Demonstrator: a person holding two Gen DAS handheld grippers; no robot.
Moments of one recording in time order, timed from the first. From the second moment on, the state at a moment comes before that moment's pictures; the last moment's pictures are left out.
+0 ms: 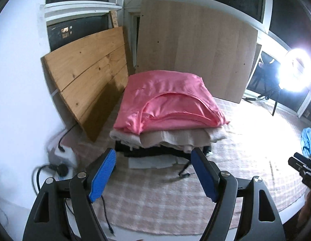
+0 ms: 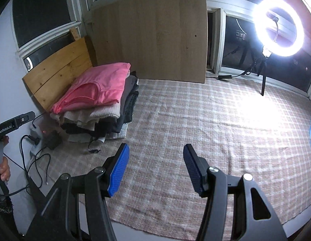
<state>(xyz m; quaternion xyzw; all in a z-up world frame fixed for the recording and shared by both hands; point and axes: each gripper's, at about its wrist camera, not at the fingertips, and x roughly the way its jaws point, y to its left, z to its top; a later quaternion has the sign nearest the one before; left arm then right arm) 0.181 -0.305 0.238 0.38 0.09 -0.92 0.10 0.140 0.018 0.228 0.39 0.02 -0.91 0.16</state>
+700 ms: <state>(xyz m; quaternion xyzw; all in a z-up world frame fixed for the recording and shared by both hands) 0.245 -0.161 0.264 0.35 0.09 -0.92 0.16 0.168 0.144 0.232 0.38 0.04 -0.90 0.21</state>
